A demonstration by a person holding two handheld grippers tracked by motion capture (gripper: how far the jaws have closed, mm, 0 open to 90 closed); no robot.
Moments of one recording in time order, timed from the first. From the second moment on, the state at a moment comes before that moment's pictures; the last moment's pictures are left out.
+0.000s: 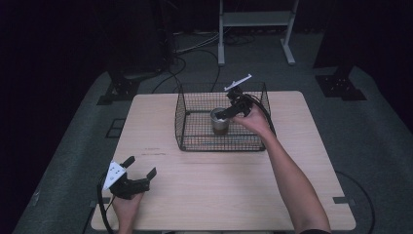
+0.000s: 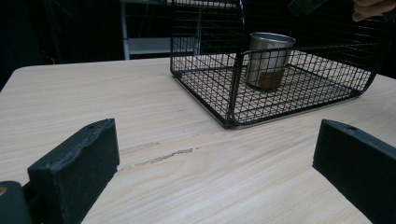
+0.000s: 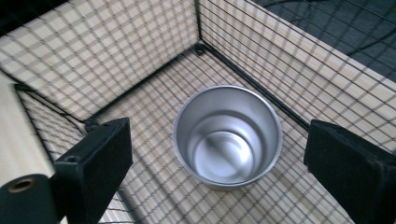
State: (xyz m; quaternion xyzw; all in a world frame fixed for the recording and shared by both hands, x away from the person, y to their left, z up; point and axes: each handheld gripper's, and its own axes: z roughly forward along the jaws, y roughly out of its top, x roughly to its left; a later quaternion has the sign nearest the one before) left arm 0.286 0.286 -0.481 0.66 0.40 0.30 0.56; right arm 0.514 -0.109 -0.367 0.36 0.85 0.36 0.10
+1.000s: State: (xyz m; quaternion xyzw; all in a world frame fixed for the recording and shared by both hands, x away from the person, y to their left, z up) left arm 0.286 0.287 -0.481 0.66 0.40 0.29 0.56; right arm 0.454 -0.133 -0.361 0.32 0.85 0.41 0.07
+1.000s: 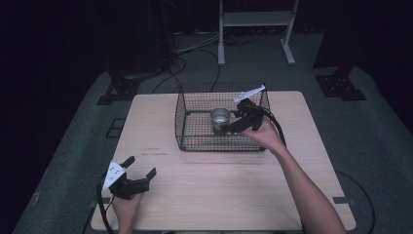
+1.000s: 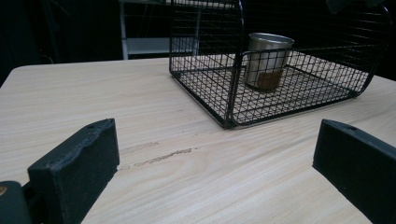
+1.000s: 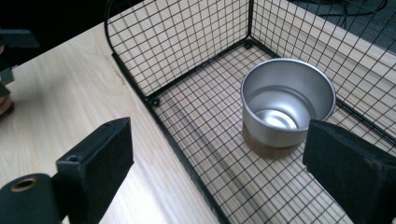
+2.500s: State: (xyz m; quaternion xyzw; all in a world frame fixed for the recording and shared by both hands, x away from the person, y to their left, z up) left arm 0.286 0.288 -0.481 0.66 0.41 0.29 0.56; right arm 0.382 -0.161 -0.384 0.28 0.86 0.43 0.07
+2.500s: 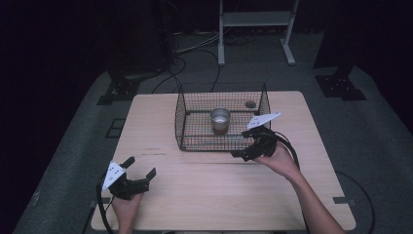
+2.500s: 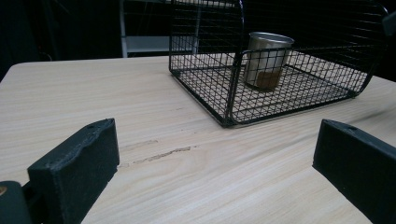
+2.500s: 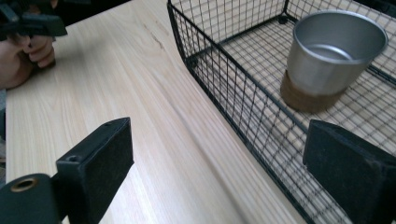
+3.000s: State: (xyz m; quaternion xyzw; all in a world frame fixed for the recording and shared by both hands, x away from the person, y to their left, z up) left arm 0.285 0.287 -0.481 0.66 0.41 0.29 0.56; right arm 0.364 -0.189 -0.405 0.30 0.85 0.43 0.06
